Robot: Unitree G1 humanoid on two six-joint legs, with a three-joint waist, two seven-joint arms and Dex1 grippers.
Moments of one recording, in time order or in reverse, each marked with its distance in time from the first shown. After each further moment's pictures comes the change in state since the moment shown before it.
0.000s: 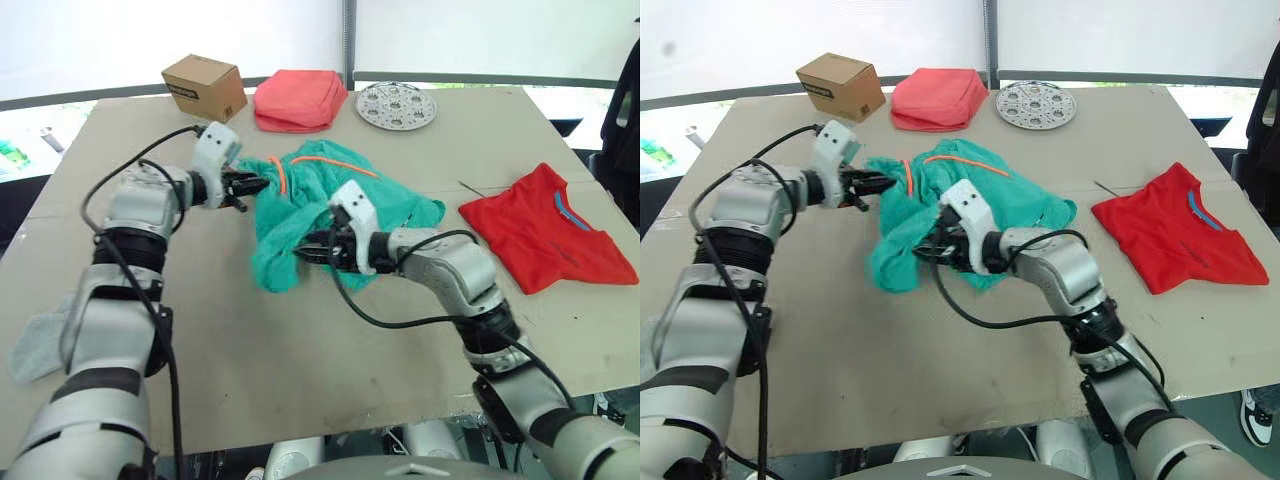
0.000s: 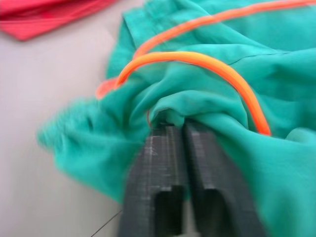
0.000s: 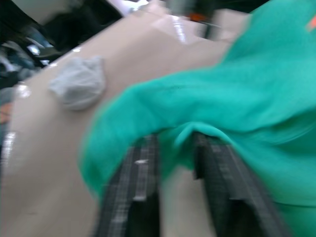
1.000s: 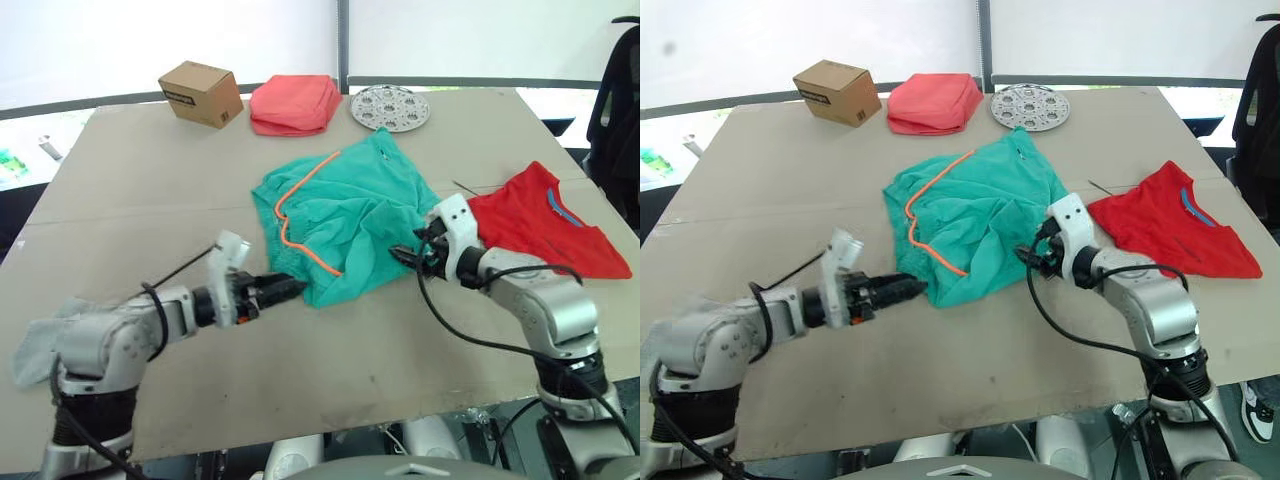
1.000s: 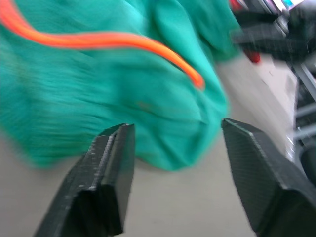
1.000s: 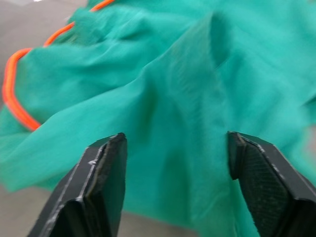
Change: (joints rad) left arm 0.856 -0.140 0.303 -1.098 -0.616 0.621 0.264; right arm 0.219 -0.245 -0.240 -0.251 -0.055 0.092 -0.121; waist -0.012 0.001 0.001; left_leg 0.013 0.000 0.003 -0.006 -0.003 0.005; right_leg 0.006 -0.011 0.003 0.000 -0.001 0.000
